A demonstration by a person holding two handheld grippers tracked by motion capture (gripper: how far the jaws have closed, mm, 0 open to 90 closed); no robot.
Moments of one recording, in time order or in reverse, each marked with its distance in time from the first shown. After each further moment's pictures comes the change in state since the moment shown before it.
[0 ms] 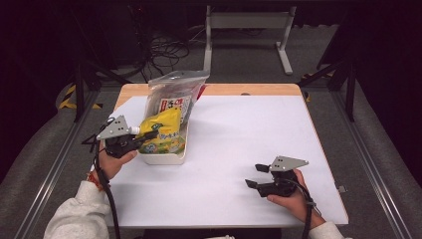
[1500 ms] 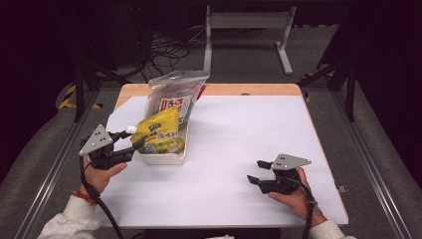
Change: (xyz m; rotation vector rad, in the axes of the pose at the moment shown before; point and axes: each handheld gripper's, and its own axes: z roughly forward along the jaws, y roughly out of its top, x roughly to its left) left arm -0.023 -0.019 -0.038 -0.058 0.221 -0.087; right arm -0.003 0.006 -0.005 -0.022 -0.039 -0.033
